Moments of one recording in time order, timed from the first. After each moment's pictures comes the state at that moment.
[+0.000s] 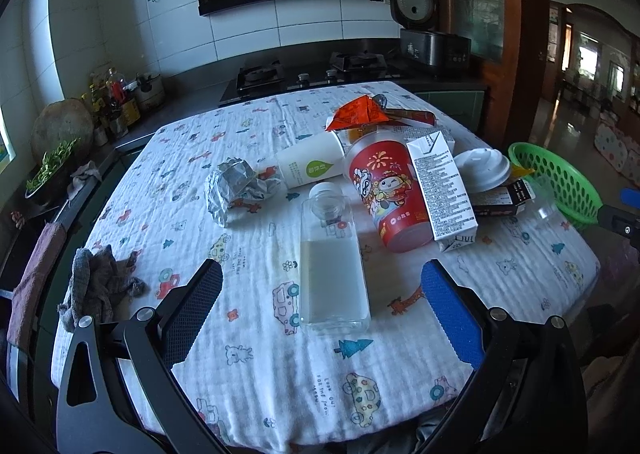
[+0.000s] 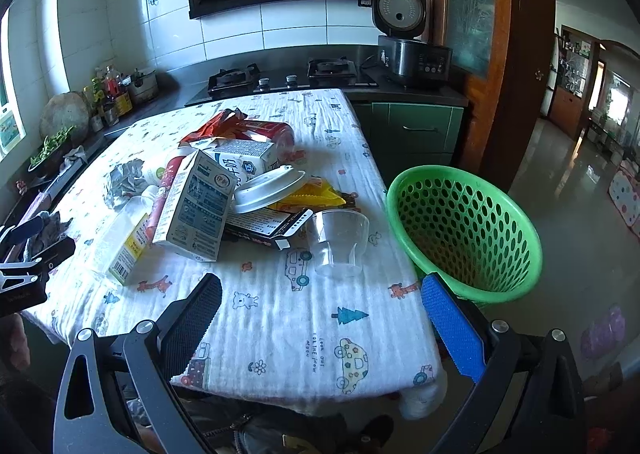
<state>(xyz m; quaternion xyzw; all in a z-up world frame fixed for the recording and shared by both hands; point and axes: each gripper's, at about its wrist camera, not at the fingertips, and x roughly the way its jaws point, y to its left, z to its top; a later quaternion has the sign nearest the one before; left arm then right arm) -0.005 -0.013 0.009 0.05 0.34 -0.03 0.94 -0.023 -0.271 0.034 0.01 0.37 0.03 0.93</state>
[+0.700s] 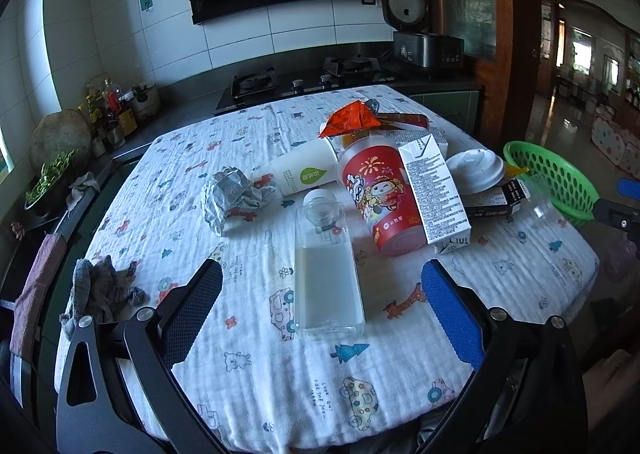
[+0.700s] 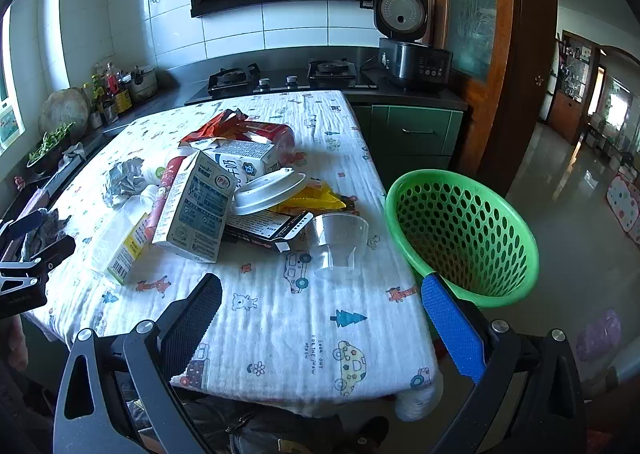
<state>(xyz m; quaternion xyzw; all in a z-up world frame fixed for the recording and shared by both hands) -0.006 -0.018 0.011 0.07 0.33 -0.03 0.94 -0.023 -0.268 0.037 0.00 0.37 0.03 0.93</state>
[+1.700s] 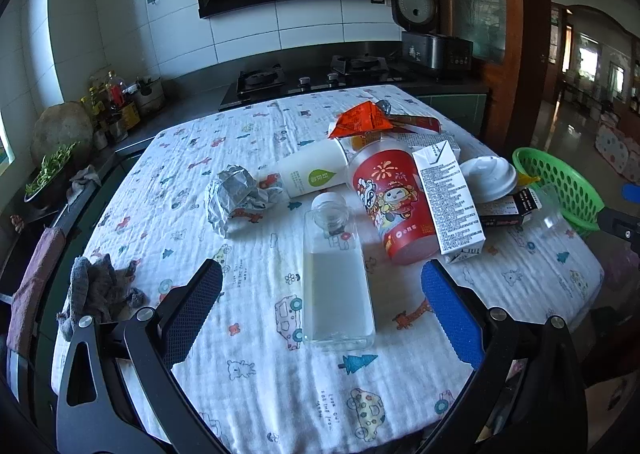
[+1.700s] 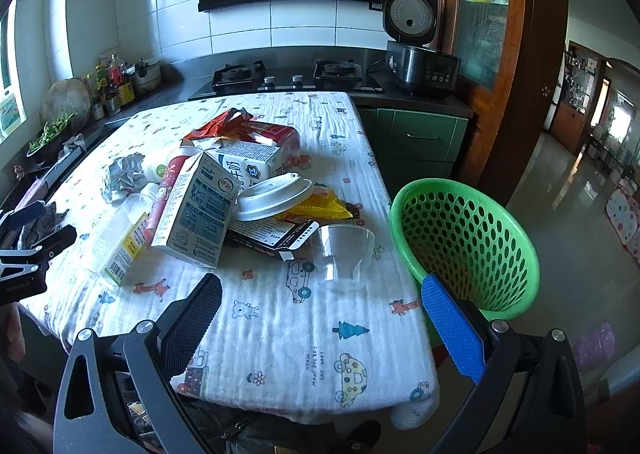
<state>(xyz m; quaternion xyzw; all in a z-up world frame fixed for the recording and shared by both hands) 0.009 -0.012 0.009 0.05 0.33 -0.03 0.94 -0.011 -0.259 0.038 -0.02 0.37 0.03 0.93</state>
